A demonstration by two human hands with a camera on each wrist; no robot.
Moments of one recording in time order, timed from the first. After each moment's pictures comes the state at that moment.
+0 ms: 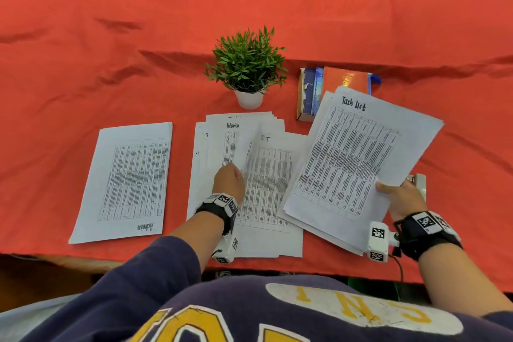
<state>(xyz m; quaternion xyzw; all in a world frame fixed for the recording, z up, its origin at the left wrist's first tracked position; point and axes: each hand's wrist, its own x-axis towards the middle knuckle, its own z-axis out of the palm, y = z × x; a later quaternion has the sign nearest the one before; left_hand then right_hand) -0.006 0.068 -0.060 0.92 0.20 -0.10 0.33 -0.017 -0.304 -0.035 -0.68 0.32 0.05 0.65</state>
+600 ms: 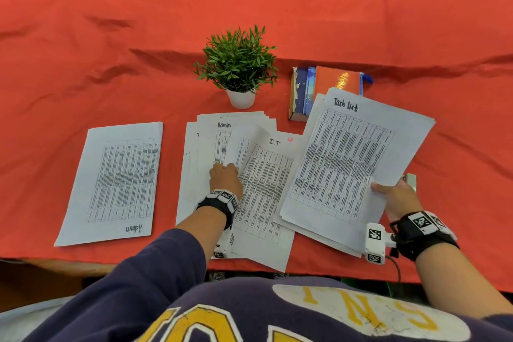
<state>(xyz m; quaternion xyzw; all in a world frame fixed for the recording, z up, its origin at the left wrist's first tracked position) 0.004 0.049 -0.076 0.96 0.17 -0.13 0.20 -0.019 -0.315 -0.027 -0.72 0.31 0.06 0.61</state>
